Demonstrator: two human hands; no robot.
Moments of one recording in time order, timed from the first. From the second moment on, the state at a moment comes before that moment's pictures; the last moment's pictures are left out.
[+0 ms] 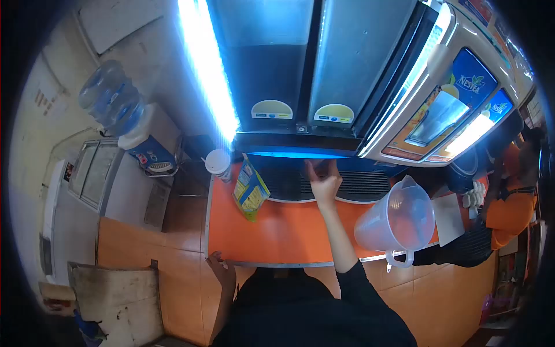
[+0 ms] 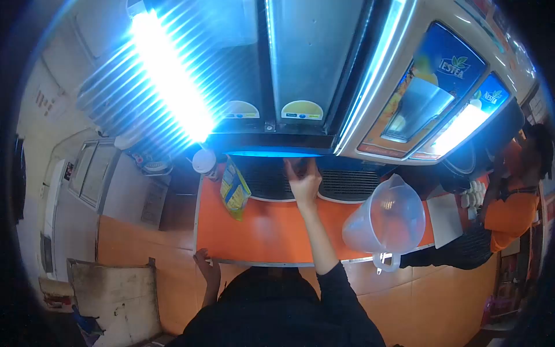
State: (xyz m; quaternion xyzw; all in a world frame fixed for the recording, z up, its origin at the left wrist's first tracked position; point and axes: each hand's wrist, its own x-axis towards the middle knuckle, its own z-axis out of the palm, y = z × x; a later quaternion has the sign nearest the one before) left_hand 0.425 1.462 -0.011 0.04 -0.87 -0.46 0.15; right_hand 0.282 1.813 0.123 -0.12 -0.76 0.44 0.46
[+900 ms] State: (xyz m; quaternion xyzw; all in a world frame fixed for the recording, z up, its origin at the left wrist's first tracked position) left_hand 0.364 1.448 -0.043 0.15 -0.95 -0.20 0.21; right_hand 0.274 1.806 0.142 -0.10 -0.76 0.43 0.48
